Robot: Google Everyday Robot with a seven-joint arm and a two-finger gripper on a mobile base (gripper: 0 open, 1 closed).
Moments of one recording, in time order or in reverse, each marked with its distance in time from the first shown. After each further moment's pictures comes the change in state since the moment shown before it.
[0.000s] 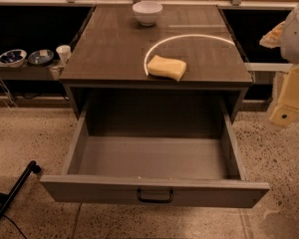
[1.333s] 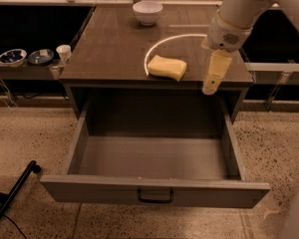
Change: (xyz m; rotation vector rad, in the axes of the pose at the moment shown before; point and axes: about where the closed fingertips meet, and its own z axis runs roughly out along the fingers) arm -0.066 -0.122 0.142 -0.164 -0.051 -0.065
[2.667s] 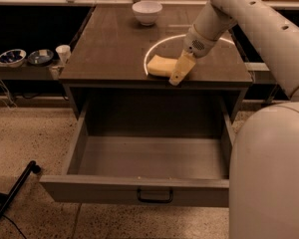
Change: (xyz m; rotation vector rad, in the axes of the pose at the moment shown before) arm -0.050 -0.077 0.084 -0.021 -0.164 0.233
